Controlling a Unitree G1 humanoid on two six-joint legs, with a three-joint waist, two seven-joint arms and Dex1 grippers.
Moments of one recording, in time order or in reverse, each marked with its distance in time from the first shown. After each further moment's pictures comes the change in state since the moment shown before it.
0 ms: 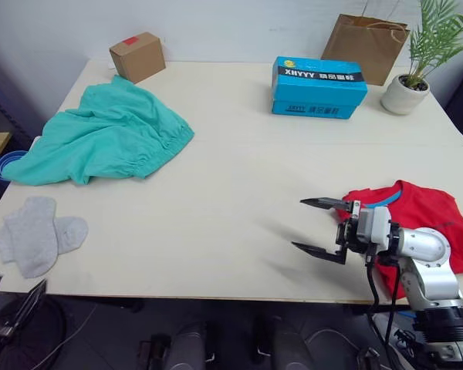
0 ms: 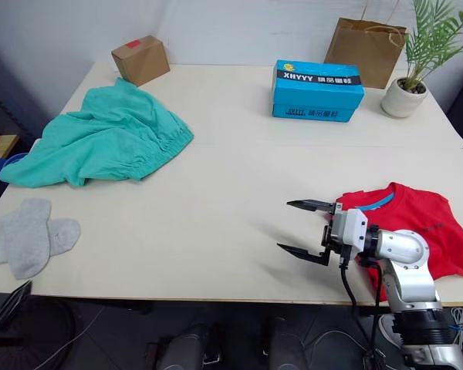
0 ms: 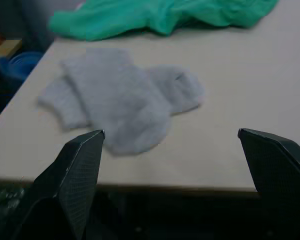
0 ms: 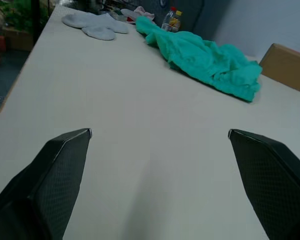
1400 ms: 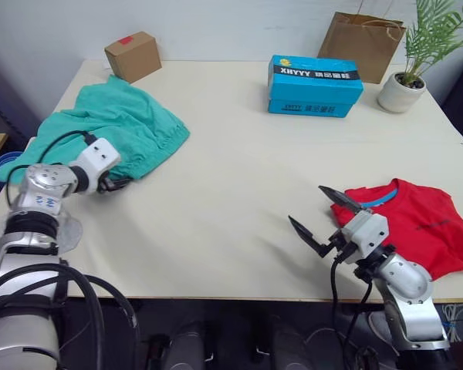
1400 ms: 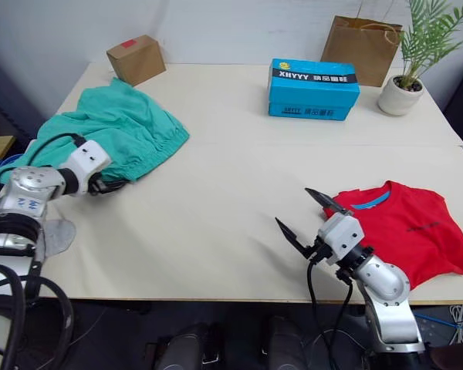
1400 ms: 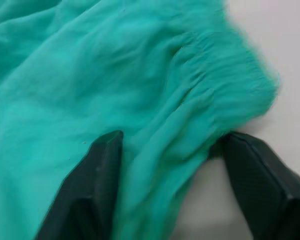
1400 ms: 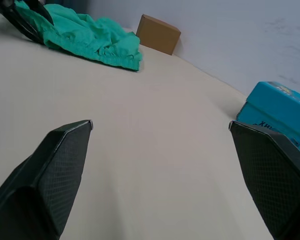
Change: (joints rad) left arm -1.670 0.386 -1.033 1.467 0.770 -0.380 -0.150; right arm 0.225 0.172 -0.004 -0.261 -0.231 0.046 -0.606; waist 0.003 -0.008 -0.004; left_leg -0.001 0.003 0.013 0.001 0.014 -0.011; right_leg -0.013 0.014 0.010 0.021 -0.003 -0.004
